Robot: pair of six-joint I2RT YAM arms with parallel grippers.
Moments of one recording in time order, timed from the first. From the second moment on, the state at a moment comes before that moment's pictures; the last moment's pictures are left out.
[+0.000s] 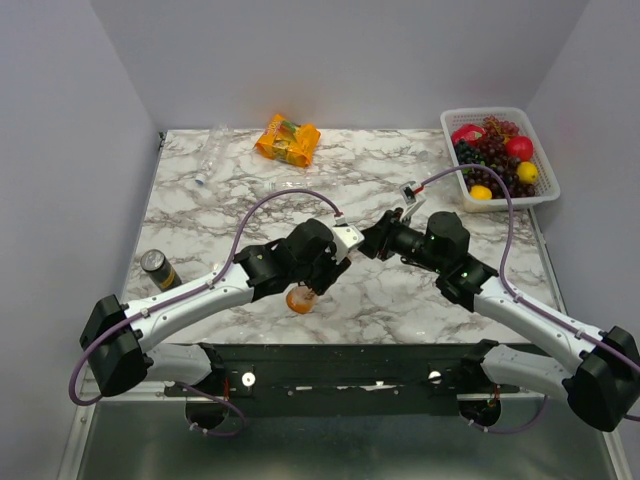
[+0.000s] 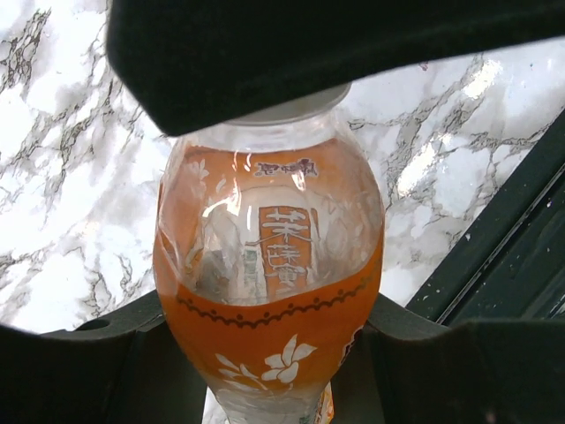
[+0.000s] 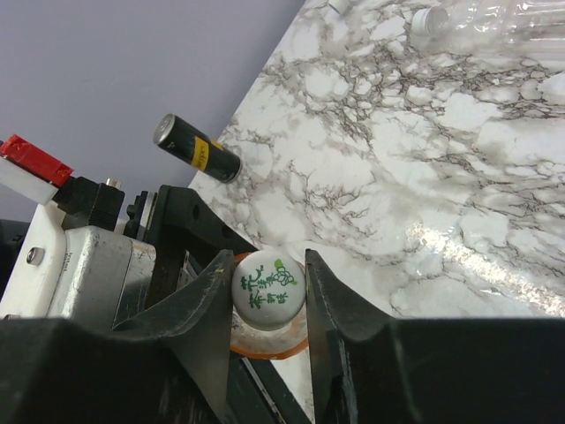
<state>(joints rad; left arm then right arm) -0.96 1.26 0.99 -0.49 -0.02 0.01 0.67 1.06 0.67 0.27 -0.28 0.66</state>
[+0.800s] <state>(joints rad) -0.85 1.20 0.97 -0.47 0.69 0.03 0.60 1.04 0.63 0.58 -0.73 0.54</state>
